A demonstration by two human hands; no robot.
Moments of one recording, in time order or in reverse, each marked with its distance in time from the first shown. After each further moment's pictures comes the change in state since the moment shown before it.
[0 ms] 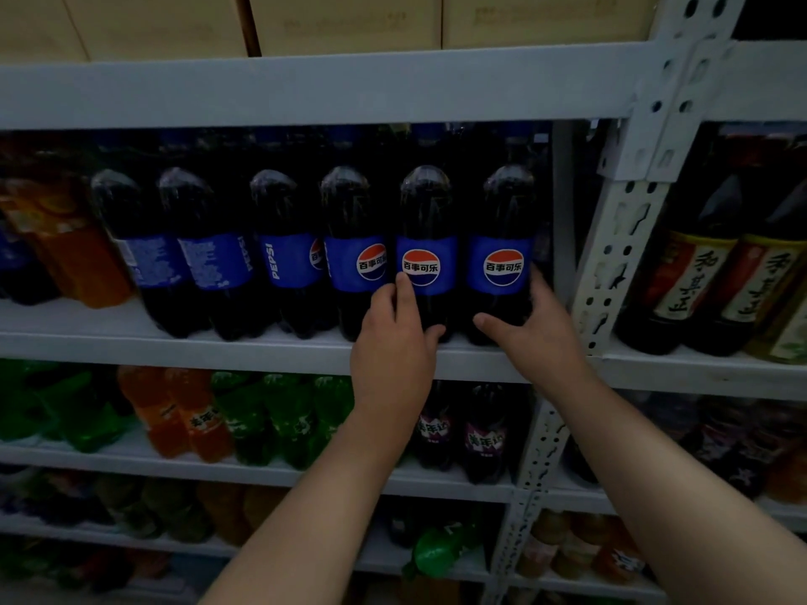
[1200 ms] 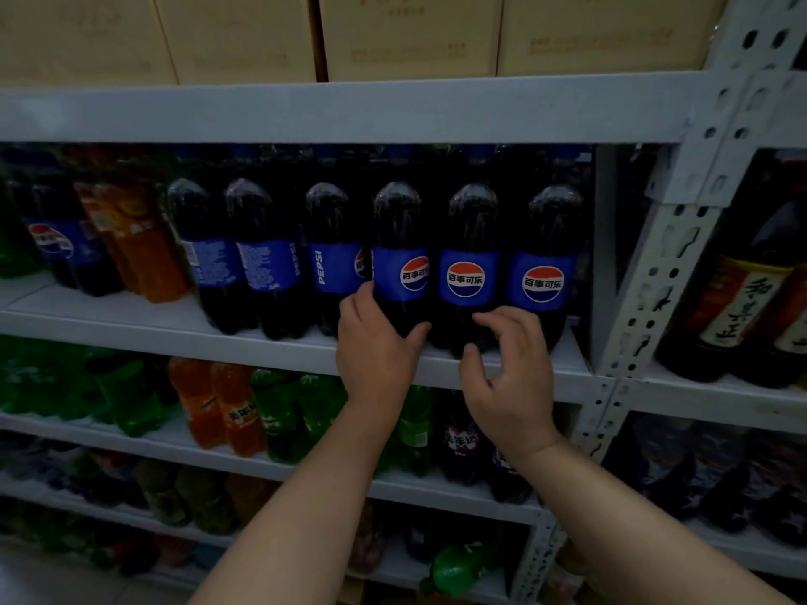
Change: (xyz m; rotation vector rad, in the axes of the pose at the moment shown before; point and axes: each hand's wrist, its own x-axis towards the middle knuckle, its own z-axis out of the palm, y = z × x) left_hand 0.016 -0.054 0.001 -0.185 0.163 -0.322; right_hand -0.052 -0.040 0.060 -0.214 0.188 -0.435
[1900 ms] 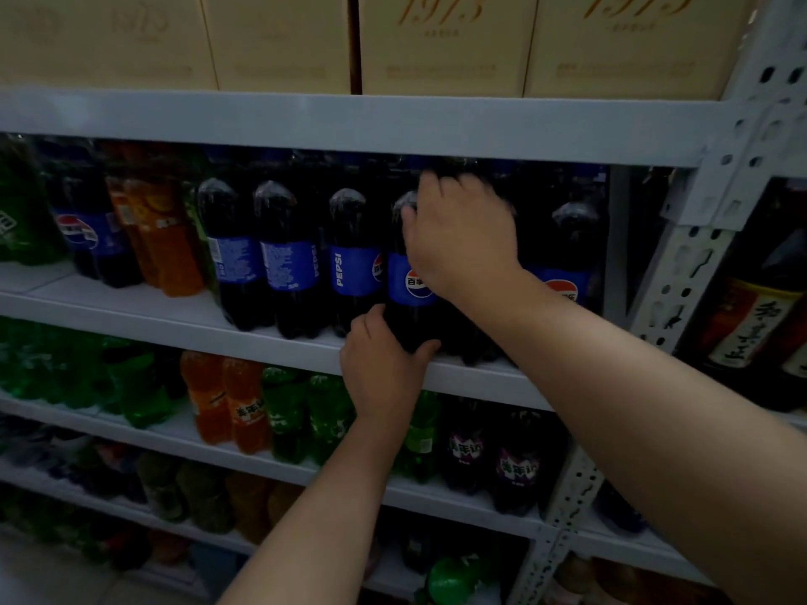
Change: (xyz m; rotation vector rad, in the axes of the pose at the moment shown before) left_hand -0.009 -0.014 0.002 0.061 0.003 -0.080; right_hand 0.141 -0.085 0.033 -0.727 -0.237 -0.345
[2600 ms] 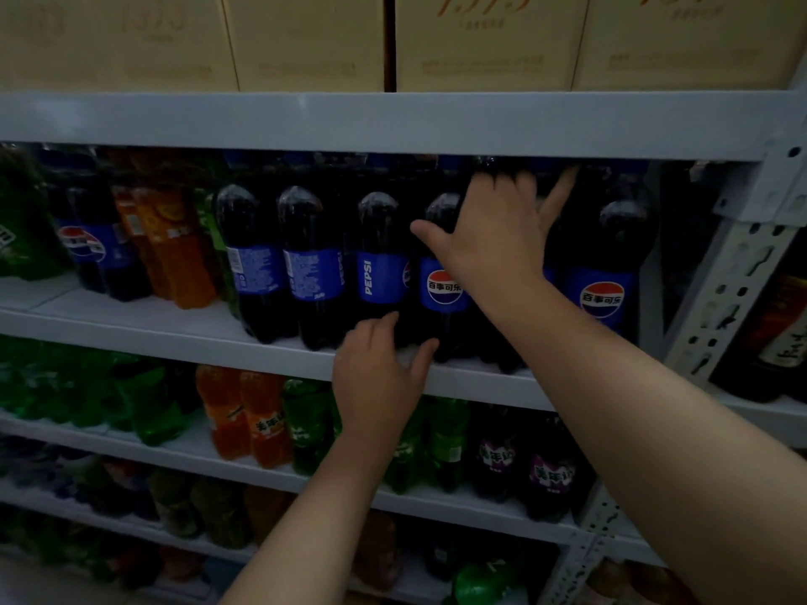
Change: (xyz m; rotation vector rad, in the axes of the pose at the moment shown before) left_hand 0.019 -0.042 -0.032 0.007 0.100 0.326; right_hand 0.012 -0.017 0.018 -0.029 0.051 0.341
